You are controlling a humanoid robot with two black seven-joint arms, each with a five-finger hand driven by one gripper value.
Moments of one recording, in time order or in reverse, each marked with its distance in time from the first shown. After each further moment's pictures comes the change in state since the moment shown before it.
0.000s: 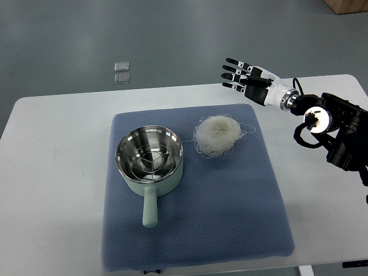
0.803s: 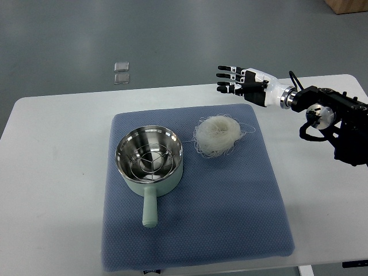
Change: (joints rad) left arm -0.014 0.000 0.002 0.003 0.000 0.005 0.000; right arm 0.041 -0.017 -0.016 0.003 -0.302 0.046 -0.005
